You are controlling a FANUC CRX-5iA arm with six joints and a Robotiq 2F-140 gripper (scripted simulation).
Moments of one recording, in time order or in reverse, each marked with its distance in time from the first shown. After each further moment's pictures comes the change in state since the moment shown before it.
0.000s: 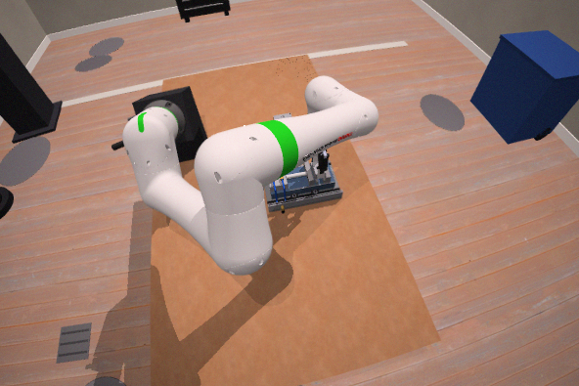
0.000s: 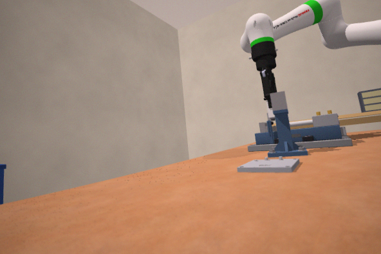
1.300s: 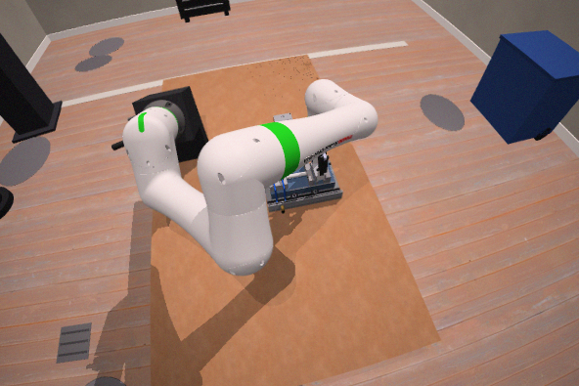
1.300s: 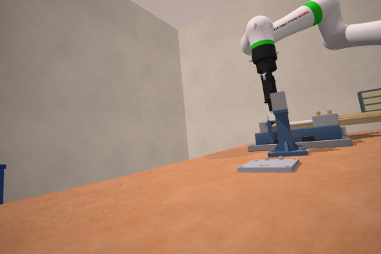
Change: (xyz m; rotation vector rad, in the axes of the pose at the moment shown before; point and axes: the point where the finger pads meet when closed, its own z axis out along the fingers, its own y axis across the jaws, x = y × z) arm 0.000 0.000 0.012 0.000 0.000 0.000
